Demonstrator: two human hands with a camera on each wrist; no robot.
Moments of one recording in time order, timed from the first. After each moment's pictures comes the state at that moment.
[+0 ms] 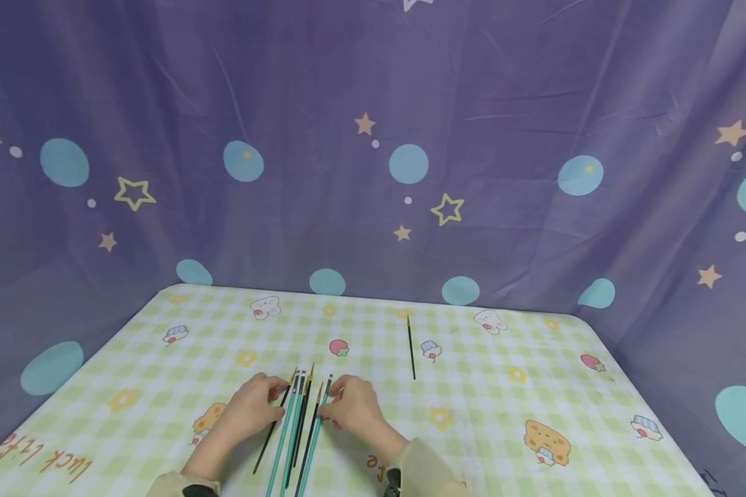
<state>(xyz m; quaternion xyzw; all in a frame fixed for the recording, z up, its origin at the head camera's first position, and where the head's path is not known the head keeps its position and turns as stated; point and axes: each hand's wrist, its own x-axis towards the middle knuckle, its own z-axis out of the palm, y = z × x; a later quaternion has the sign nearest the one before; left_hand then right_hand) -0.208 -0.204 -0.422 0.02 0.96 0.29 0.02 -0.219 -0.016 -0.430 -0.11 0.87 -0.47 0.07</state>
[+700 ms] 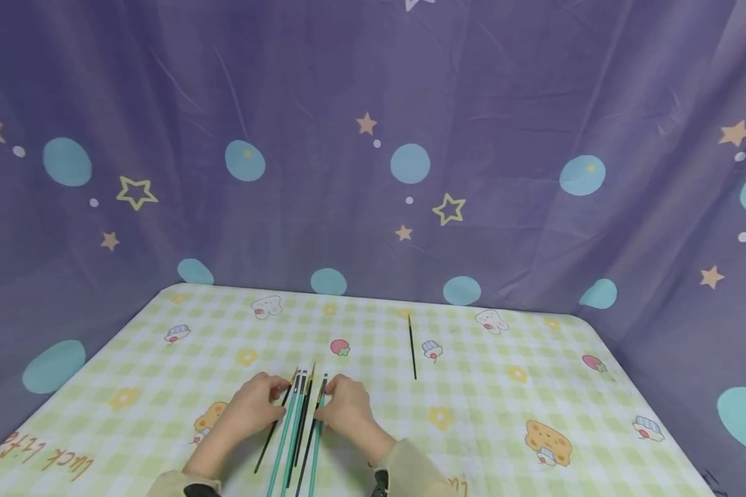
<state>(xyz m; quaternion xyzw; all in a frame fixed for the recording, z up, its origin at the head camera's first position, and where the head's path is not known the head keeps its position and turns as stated) -0.204 -0.204 -0.420 0.03 0.95 0.30 0.01 -0.215 -0.034 -0.430 -0.08 0.90 -0.43 0.06</state>
